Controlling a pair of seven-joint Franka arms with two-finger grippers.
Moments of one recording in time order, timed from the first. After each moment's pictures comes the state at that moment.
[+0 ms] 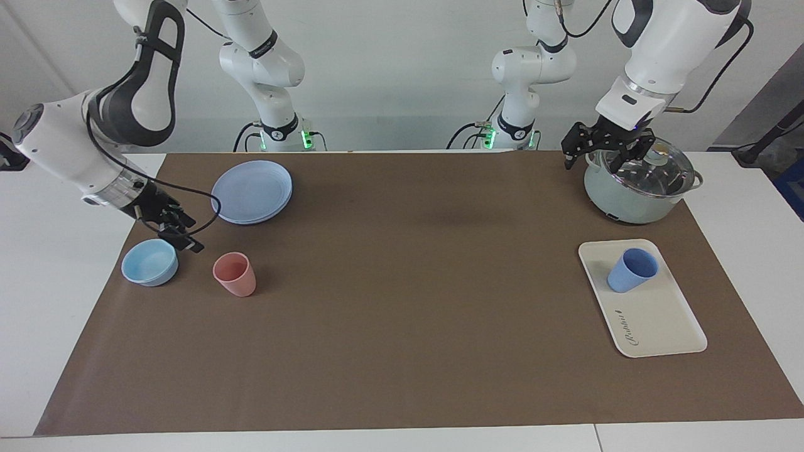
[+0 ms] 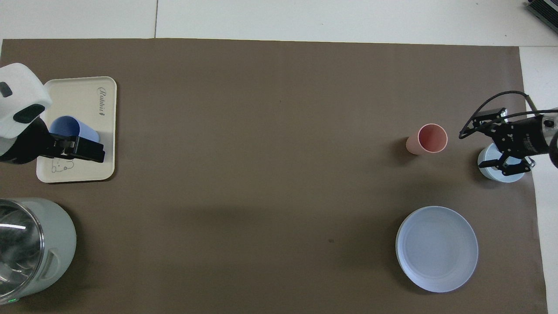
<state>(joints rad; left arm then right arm) 0.01 -0.07 -0.14 -1.69 -0.05 1.59 0.03 -0.24 0.09 0.05 -1.88 0.30 1.87 0.61</state>
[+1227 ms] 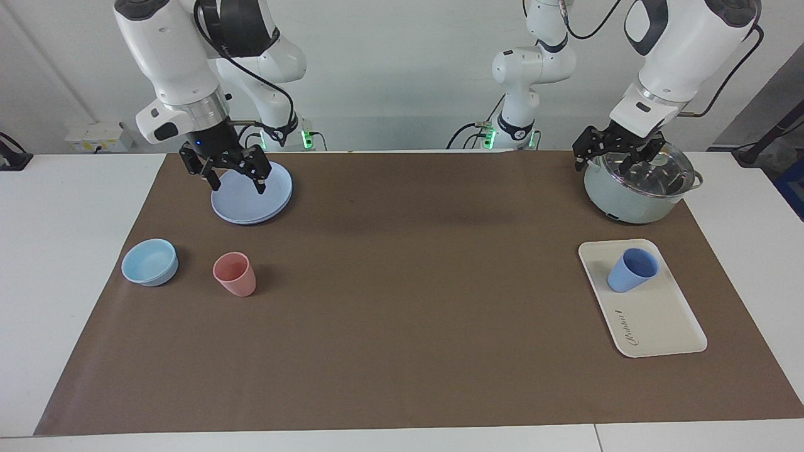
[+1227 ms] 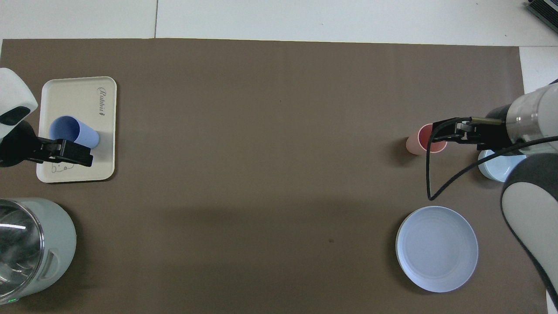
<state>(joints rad) 0.05 -0.07 -0.13 -1.70 -0.05 1.57 0.06 0.05 -0.06 0.04 -1.72 0.04 1.75 0.25</state>
